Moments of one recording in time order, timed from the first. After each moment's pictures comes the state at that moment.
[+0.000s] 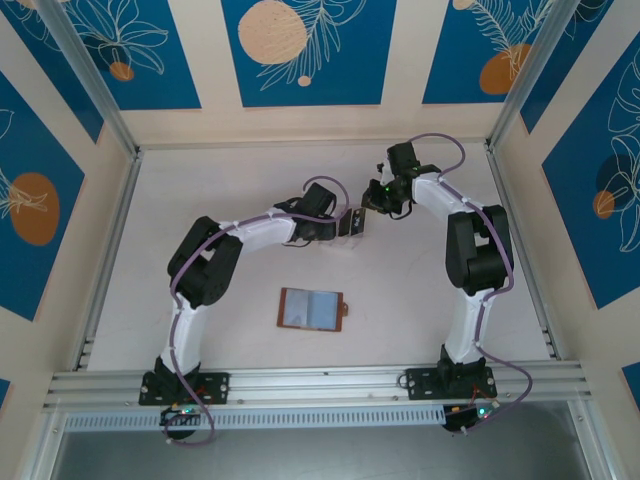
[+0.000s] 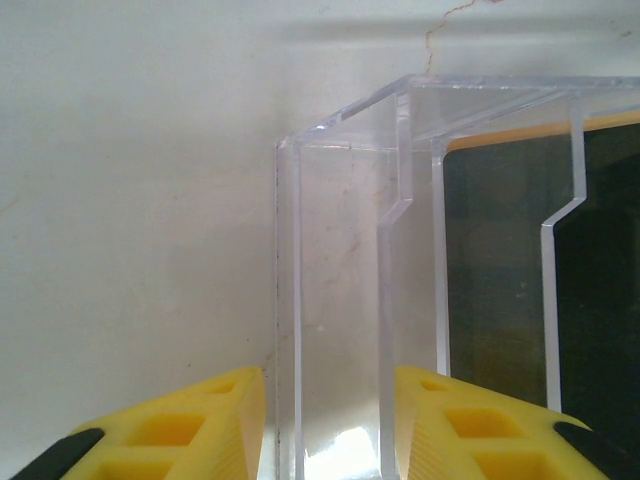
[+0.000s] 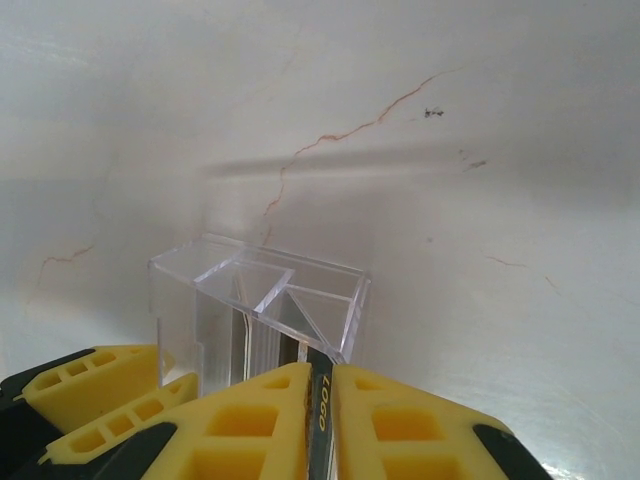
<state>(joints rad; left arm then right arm) -0.69 2.12 1.50 -0.36 -0.07 -0.57 0.22 1.98 1.50 -0.62 -0.38 0.44</state>
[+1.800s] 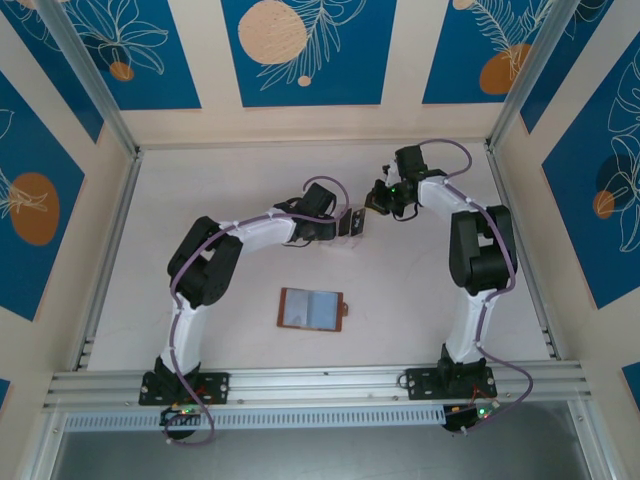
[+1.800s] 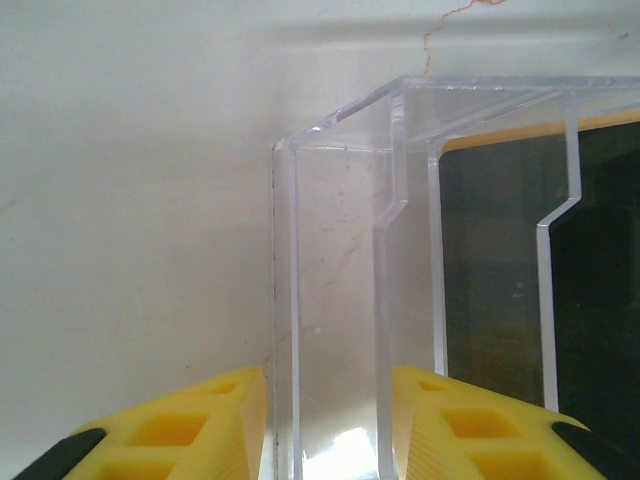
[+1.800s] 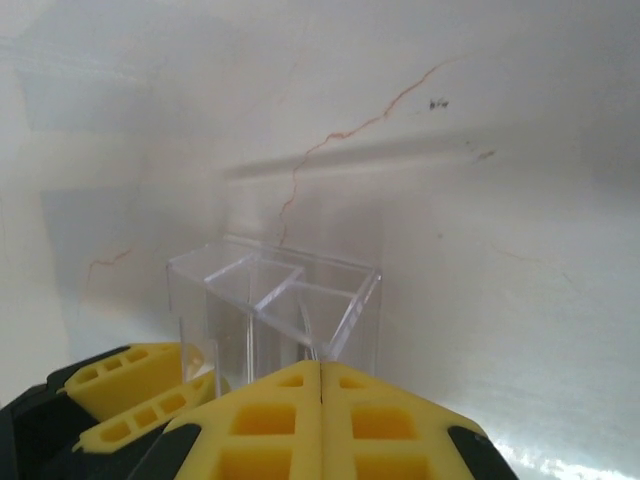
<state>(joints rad) -0.69 2.12 1.50 -0.36 -0.07 -0.57 0.19 1.96 1.44 -0.55 -0.48 0.50</state>
